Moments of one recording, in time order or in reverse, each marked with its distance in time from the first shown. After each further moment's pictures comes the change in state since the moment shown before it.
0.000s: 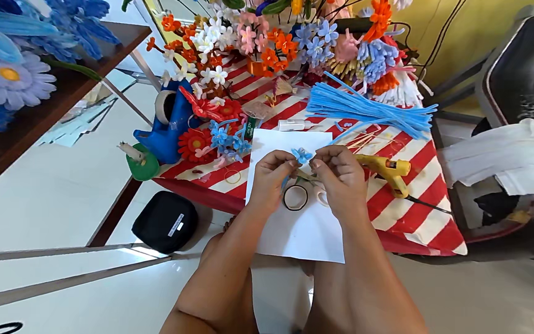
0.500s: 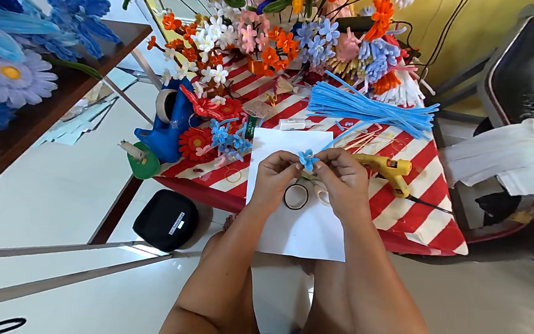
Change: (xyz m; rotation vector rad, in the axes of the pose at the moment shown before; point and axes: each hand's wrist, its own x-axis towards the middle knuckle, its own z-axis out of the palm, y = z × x) left_hand 0.001 -0.006 -0.004 0.074 -0.113 0.090; right_hand -0.001 0.001 -0.003 0.018 -0.024 -0.055
